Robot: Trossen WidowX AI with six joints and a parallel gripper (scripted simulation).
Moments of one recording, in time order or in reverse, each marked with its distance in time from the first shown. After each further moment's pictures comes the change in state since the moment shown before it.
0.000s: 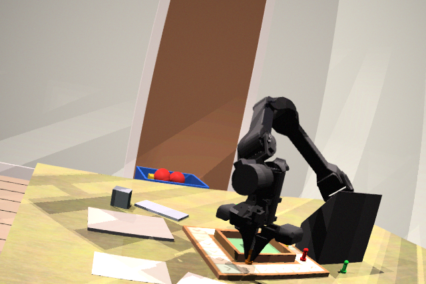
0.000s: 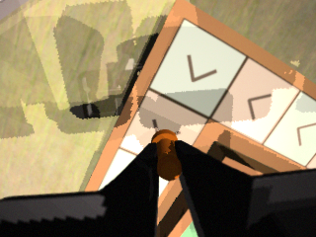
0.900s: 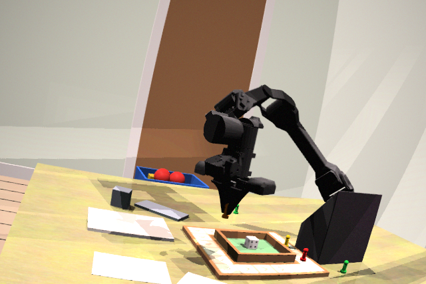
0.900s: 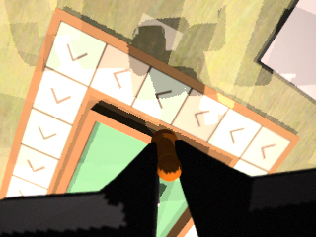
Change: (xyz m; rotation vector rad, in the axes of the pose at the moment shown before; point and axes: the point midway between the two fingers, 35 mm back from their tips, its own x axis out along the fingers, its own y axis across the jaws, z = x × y) arm -0.073 -0.096 -0.016 -0.004 -0.007 -0.001
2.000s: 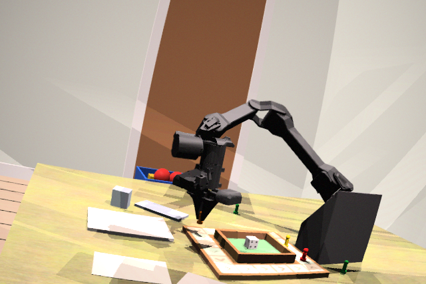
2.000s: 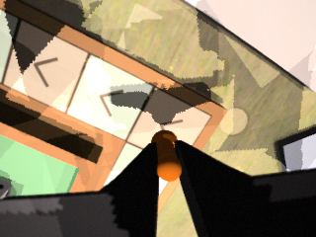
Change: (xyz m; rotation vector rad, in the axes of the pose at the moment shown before) arm 0.063 -0.117 -0.064 -0.008 0.023 0.000
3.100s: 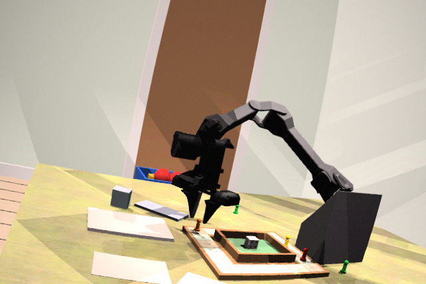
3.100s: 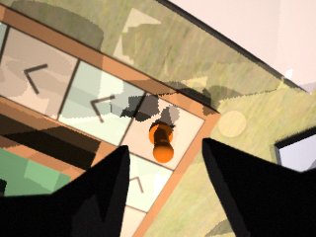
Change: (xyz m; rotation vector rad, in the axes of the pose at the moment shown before) arm 0.003 -0.004 0.001 0.013 -0.017 -0.012
